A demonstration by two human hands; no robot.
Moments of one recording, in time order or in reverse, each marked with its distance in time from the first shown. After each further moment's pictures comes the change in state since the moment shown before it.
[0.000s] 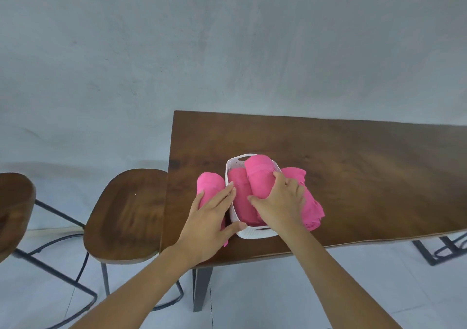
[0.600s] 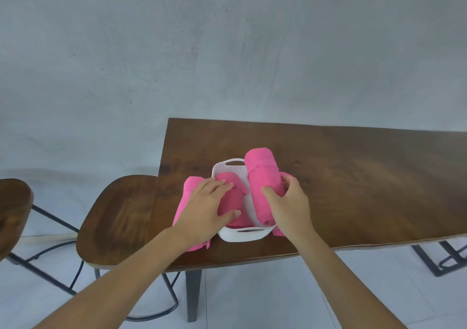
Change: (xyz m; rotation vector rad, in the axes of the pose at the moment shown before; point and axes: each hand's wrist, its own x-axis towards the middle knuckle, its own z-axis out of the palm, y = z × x) left_hand 0.035 0.030 -0.014 -0.024 0.060 -0.033; right_hand -0.005 0.036 -0.050 0.531 0.045 -0.017
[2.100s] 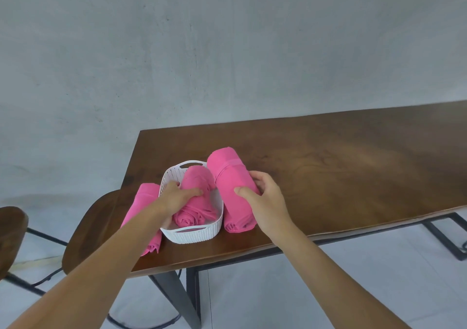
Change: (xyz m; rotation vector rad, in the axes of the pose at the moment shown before) left_hand 0.067 0.064 0.027 -0.771 -0.072 -0.875; right_hand 0.015 0.059 -0.088 0.449 -0.265 0.006
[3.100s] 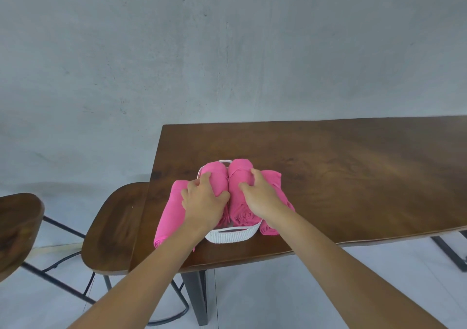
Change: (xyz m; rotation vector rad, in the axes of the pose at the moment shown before) left_hand -0.027 -0.012 -0.017 0.528 0.334 0.332; right_hand 0.034 -0.030 0.101 -0.500 -0.104 0.175
